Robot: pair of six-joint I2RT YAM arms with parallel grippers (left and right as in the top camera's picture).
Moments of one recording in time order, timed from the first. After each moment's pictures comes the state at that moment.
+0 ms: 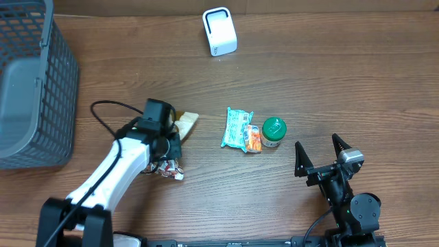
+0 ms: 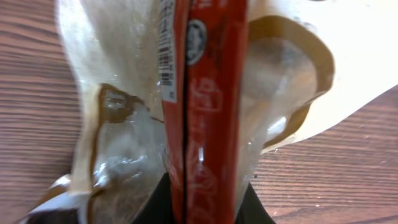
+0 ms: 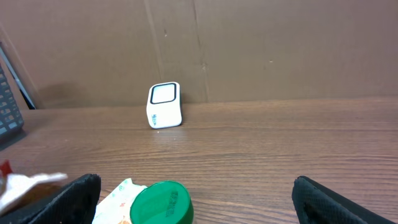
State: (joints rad) left arm -0.26 1.51 0.83 -0.65 0.02 -0.37; right arm 0.13 0.01 0.02 -0.02 -0.12 0.15
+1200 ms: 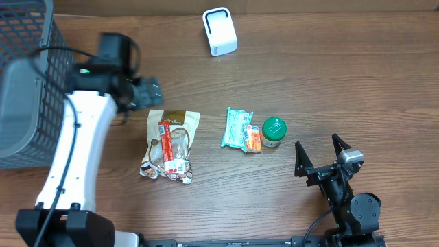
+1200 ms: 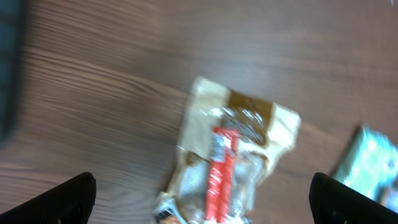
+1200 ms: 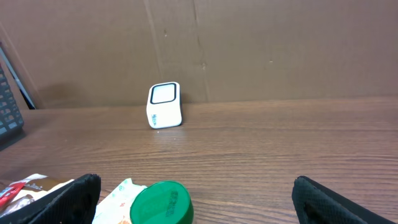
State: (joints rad) left arm -0.03 1.61 1.55 -1.17 -0.06 -0.36; right arm 0.13 0.01 0.02 -0.03 -0.12 0.15
